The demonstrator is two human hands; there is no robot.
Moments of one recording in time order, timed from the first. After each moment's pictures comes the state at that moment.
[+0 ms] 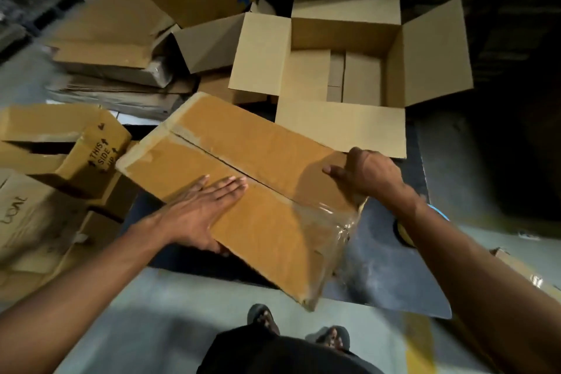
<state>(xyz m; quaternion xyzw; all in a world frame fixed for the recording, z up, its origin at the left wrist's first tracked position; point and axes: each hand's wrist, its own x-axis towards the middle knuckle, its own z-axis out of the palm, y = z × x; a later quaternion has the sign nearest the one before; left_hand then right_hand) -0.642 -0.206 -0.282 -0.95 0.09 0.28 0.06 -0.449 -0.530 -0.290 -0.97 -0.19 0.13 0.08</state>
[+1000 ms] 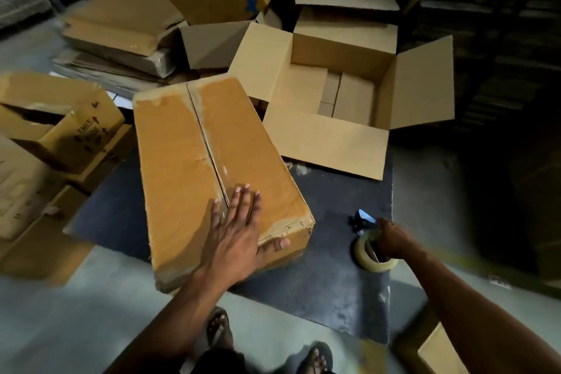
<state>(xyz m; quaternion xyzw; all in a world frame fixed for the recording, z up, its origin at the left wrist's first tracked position) -0.635 -0.417 -0.325 -0.99 -0.15 0.07 -0.05 -0.393 -0.715 -0.427 -0.95 -0.14 0.29 0.03</state>
